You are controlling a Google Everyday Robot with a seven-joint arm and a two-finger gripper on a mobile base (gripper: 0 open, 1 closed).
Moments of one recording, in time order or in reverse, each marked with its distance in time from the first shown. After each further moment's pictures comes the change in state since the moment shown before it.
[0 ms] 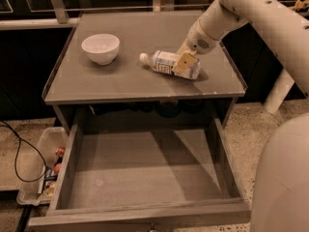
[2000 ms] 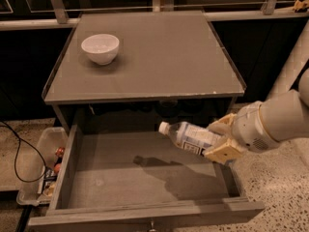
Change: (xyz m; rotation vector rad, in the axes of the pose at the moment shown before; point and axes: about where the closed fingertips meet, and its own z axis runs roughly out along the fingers) arm 0.124 0.249 -0.059 -0.056 -0.075 0.078
